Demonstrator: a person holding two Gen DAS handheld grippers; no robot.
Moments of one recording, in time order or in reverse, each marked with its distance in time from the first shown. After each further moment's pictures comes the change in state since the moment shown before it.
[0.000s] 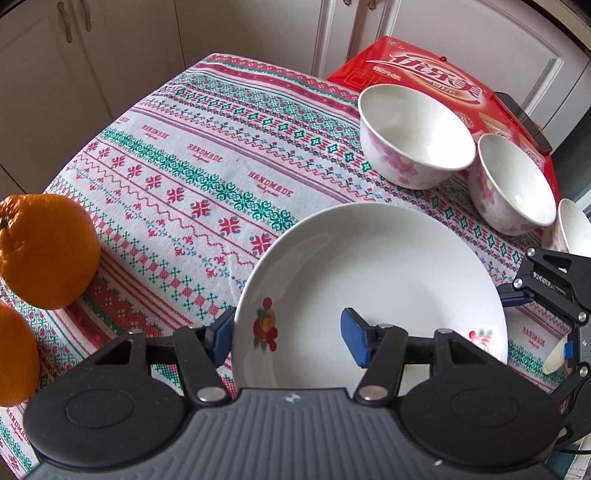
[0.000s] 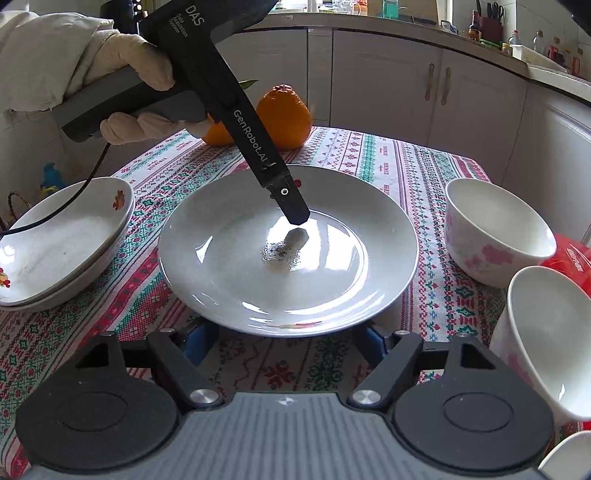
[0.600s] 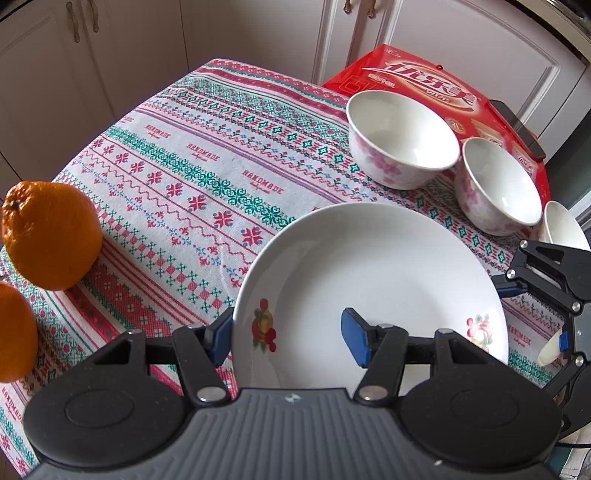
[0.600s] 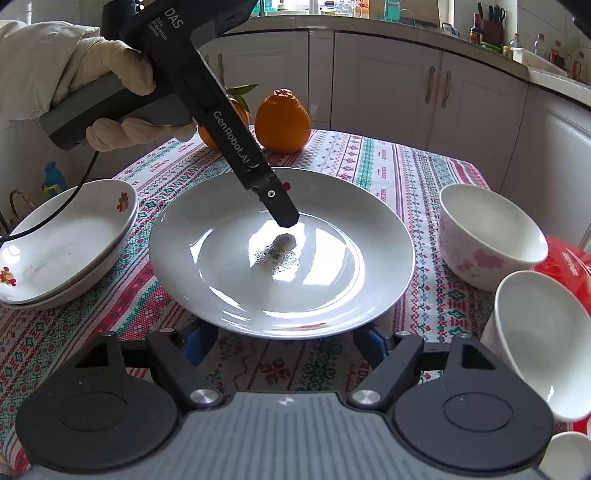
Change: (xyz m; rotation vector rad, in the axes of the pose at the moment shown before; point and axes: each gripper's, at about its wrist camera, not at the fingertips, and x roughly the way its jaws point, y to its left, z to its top) left arm -0.016 -0.010 -0.010 -0.022 -0.026 0.003; right arm -0.011 -0.001 0.002 -0.010 0.002 0.001
